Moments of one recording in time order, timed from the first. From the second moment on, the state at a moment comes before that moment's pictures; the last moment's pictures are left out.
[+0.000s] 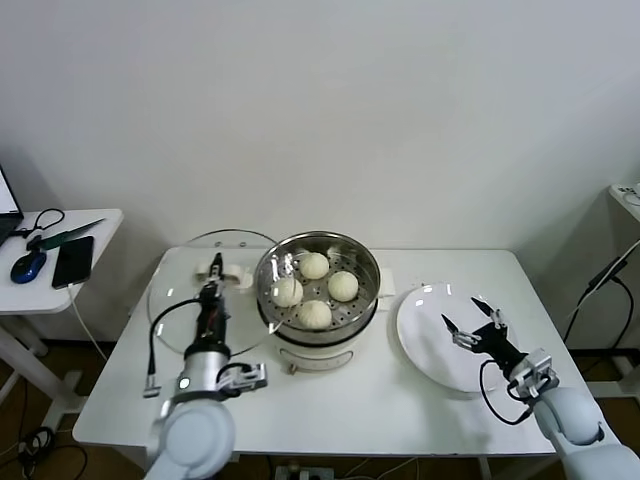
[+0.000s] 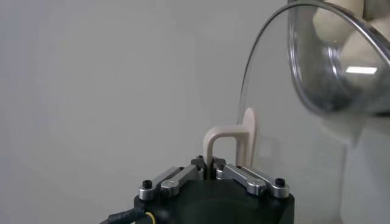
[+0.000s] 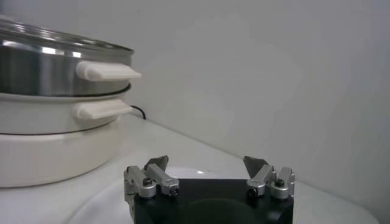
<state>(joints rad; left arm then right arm) 1.19 -1.16 -0.12 -2.11 1.44 0.66 0.17 -1.17 0.92 0.44 1.46 0.37 0.12 -0.32</state>
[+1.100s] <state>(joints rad) 0.81 -1.50 0.18 -1.69 1.55 0.74 0.32 -1.20 0.93 0.49 1.45 0.34 0.13 -0.31</state>
